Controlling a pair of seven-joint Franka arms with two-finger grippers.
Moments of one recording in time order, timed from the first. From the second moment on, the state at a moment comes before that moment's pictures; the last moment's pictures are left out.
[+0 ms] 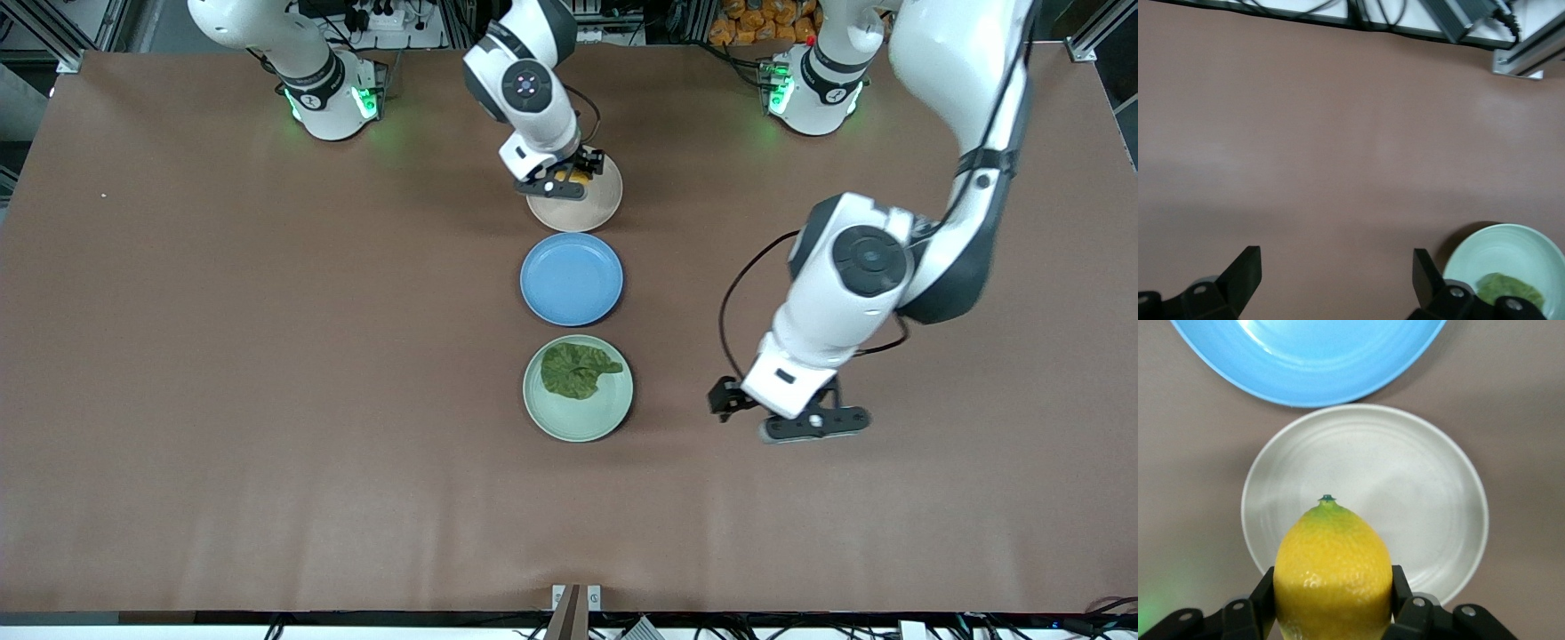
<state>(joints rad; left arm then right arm) -0.20 0.52 -0.22 -1.45 0.18 2.18 -0.58 1.17 0.32 -0.09 -2.11 0.49 2.40 0.89</state>
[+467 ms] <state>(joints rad) -0.12 0.38 -0.22 -1.45 0.18 1.98 -0.51 1.19 0.38 -0.09 -2.11 0.49 2.44 0.90</state>
